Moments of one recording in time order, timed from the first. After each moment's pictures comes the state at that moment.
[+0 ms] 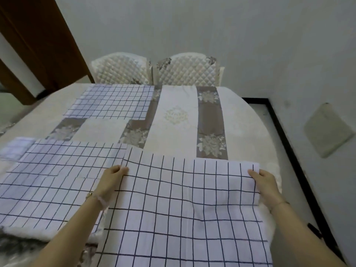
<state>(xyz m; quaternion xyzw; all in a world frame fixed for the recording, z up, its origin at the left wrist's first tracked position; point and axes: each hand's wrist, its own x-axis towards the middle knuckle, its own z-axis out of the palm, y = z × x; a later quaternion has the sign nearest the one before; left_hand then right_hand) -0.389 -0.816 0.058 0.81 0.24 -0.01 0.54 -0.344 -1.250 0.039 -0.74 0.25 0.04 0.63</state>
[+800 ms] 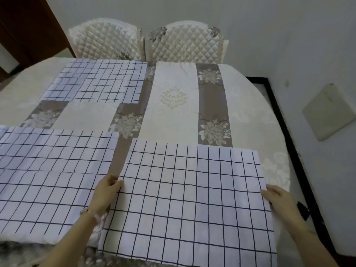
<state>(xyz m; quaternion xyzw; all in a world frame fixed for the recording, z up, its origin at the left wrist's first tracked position) -0.401 -0.804 -0.007 0.83 0.29 -0.06 0.47 -0.395 -1.267 0.011 -0.78 0.28 0.09 0.55</state>
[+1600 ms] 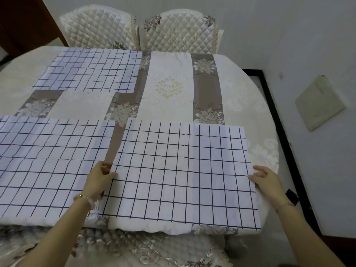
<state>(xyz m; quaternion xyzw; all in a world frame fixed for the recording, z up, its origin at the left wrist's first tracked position) -0.413 -0.793 0.001 0.84 0.30 -0.08 0.45 -0.389 -1.272 -0.005 -0.80 0.27 0.10 0.53</state>
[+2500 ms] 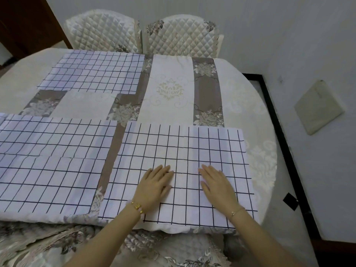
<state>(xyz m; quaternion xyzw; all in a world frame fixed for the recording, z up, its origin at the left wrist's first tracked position) -0.426 -0.909 -0.040 0.98 -0.18 -0.05 0.06 -0.411 -1.159 -0.037 -0.98 -0.17 0.03 0.12</state>
